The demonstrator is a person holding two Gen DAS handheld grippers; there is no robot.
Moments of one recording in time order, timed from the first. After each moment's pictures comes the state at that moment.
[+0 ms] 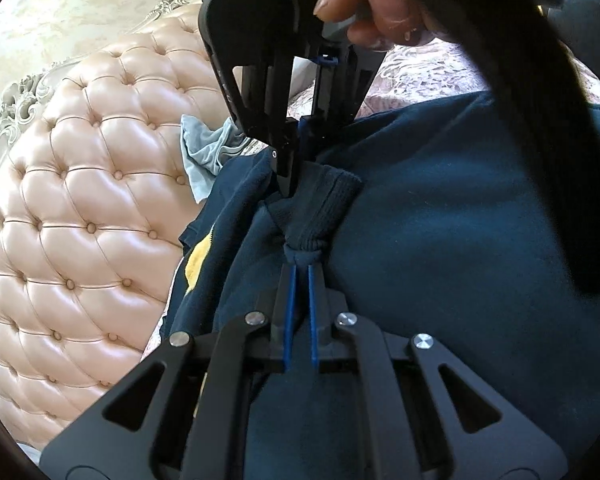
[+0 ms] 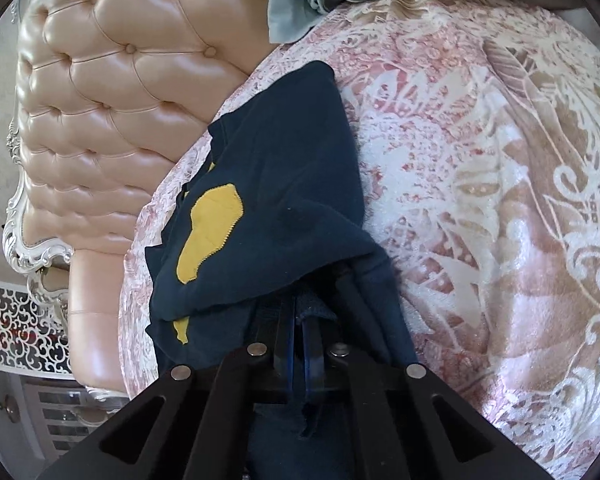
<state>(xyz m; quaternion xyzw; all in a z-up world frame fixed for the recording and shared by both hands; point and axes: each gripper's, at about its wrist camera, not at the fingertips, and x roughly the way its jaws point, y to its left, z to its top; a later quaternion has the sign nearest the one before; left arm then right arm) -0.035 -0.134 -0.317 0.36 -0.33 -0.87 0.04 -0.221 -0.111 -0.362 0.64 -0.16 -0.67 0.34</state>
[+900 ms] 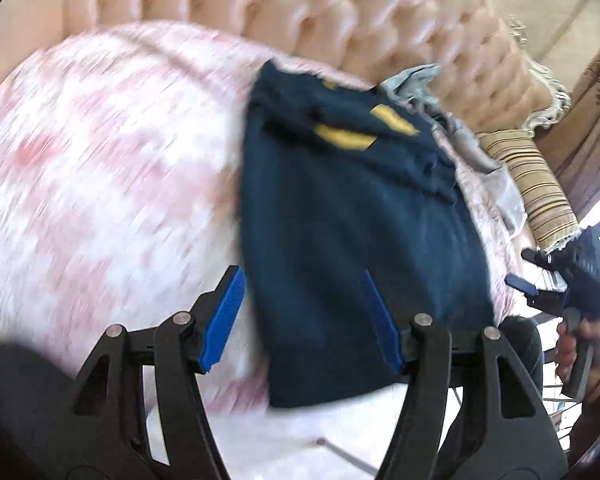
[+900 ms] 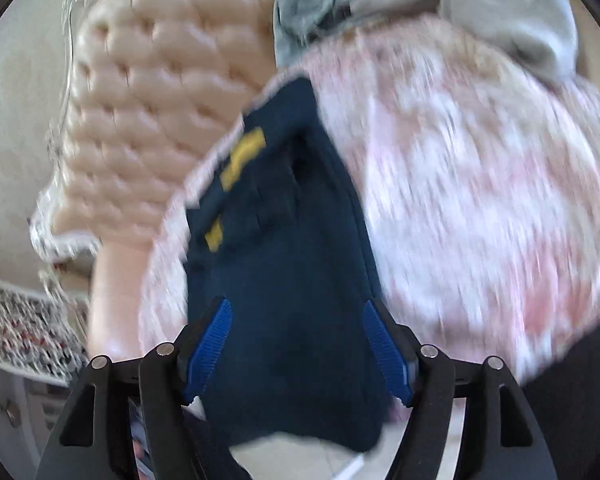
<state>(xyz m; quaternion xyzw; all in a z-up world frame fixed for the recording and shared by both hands) 0.239 -0.215 -0.255 0.36 0.38 -0.81 0.25 -0.071 0.005 -0.305 0.60 -0.17 -0.70 0.34</state>
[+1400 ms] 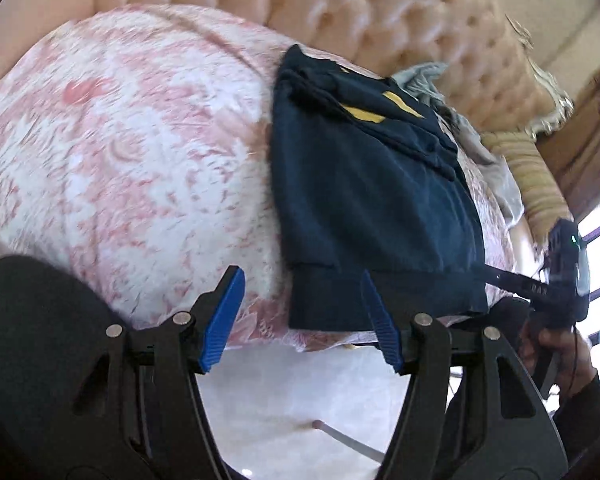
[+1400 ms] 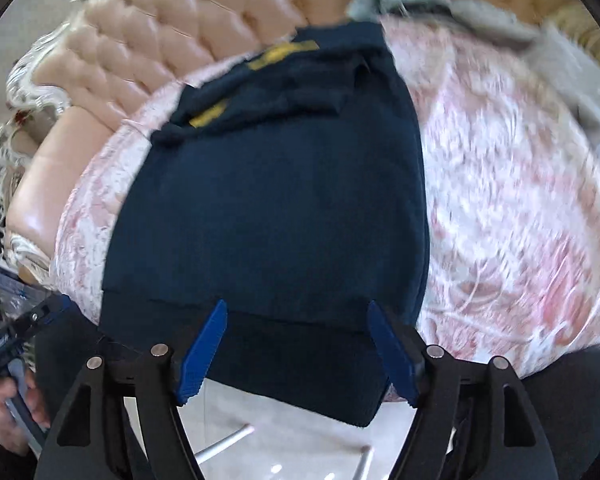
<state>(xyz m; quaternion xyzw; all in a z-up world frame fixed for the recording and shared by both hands) 0.269 -0.187 -0.265 0.37 0.38 -0.81 0.24 -0.023 -0.044 -0.334 0.58 0.05 -0.72 0.37</state>
